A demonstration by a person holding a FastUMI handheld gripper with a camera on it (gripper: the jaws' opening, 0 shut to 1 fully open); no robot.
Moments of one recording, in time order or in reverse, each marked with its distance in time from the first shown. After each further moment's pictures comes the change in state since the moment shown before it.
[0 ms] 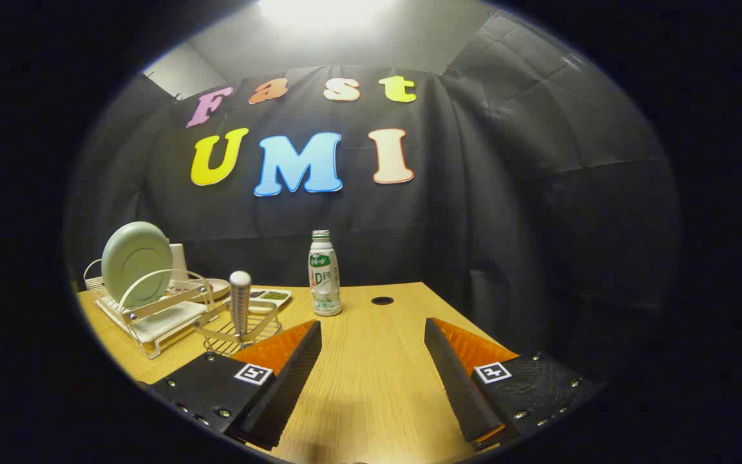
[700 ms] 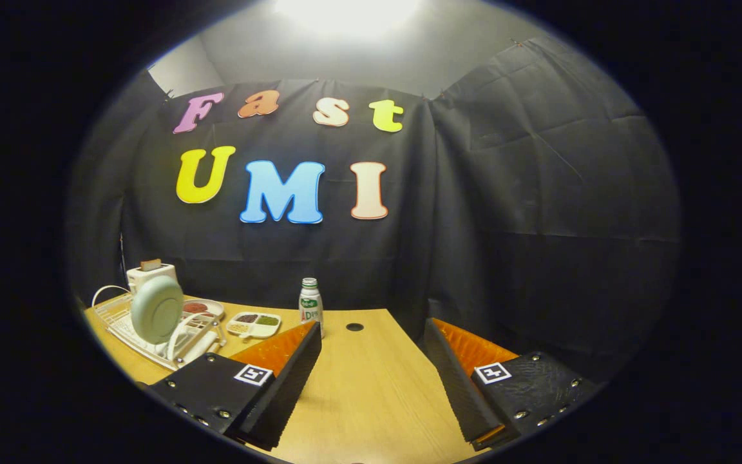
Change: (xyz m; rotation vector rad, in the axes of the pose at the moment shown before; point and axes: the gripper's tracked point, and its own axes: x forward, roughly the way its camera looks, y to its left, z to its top) arm -0.118 0.041 0.144 -0.087 0.029 -0.104
